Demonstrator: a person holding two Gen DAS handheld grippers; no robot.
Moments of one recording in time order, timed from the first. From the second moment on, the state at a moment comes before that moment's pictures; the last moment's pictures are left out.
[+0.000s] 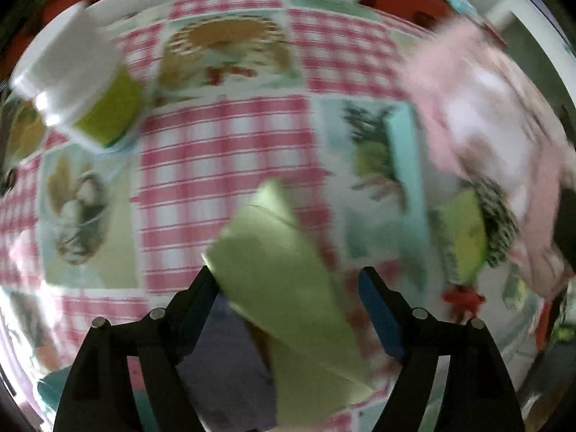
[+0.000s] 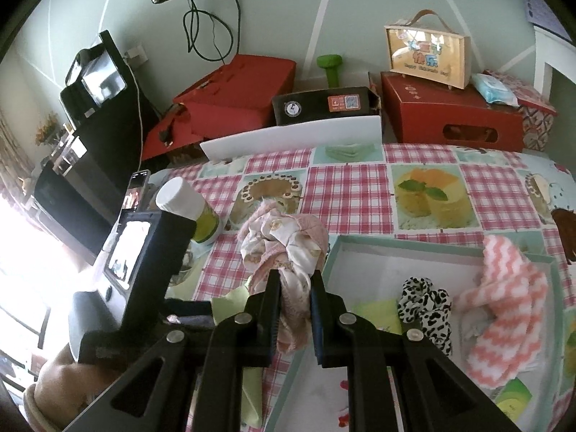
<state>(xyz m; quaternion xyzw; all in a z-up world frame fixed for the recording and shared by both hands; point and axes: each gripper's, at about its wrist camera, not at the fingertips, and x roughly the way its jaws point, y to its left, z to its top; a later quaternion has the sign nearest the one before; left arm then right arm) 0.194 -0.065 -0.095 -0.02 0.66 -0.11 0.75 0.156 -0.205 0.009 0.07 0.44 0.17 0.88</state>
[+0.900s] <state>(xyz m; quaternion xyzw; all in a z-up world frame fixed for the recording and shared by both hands) 0.162 -0.061 0.037 -0.07 0.50 -0.16 0.85 0.137 -0.247 0.055 0.12 0.38 0.14 0.91</state>
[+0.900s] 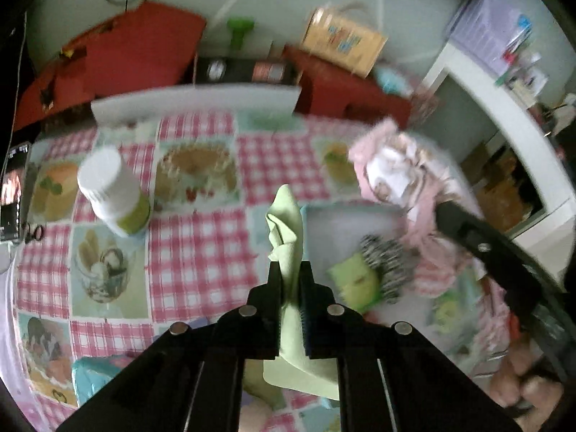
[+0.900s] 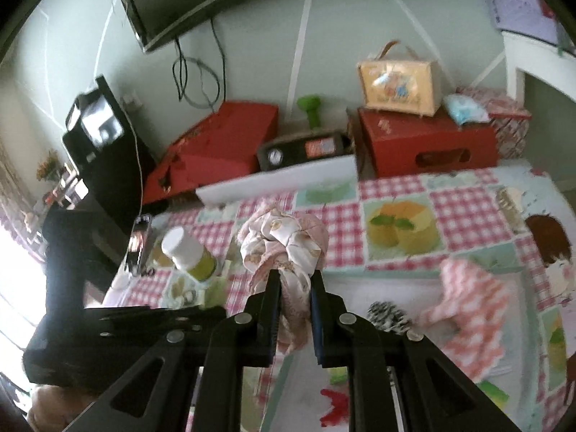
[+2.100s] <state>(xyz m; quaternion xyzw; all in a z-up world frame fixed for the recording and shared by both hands) 0.156 -0.188 -0.039 0.03 0.55 -0.21 0.81 0.101 -0.404 -0.033 0.19 0.50 -0.11 0.84</state>
